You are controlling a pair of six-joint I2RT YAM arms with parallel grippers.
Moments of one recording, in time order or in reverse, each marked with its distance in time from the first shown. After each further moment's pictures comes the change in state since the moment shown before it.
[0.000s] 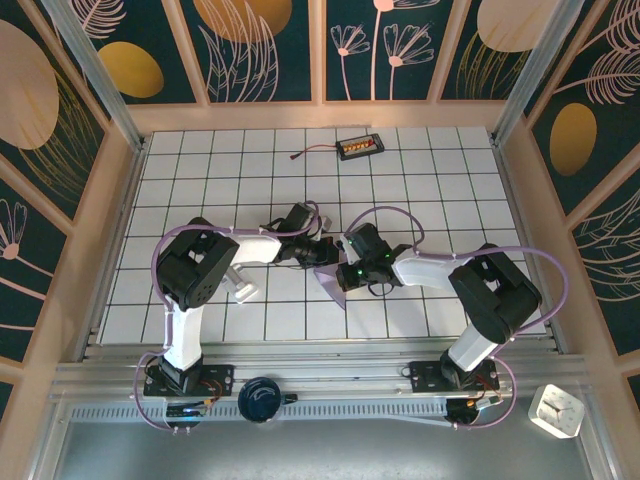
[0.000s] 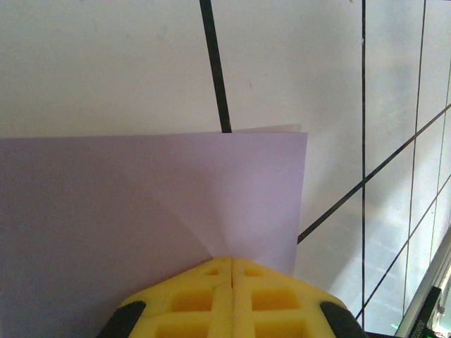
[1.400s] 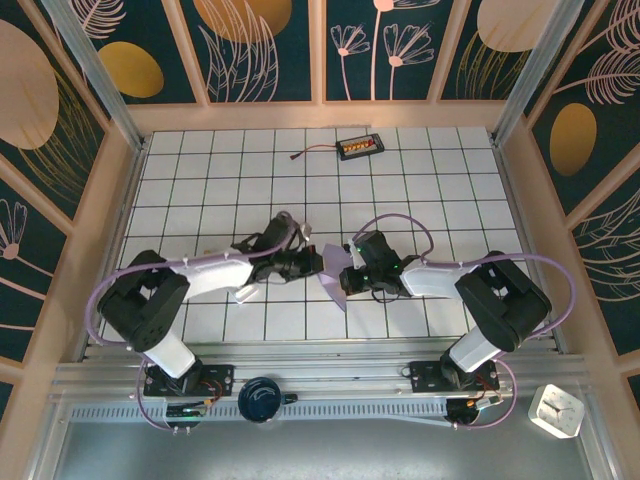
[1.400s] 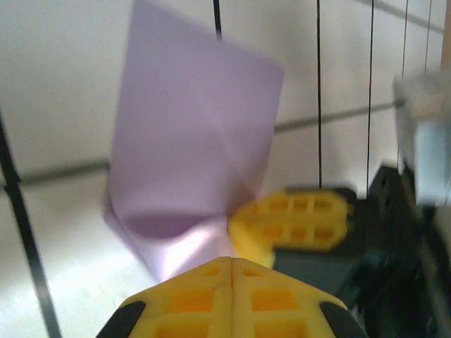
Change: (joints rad) left arm -0.065 -0.391 -0.309 0.013 -0.111 -0.172; right arm -0.005 -0.059 -0.127 0.143 -0.014 0.072
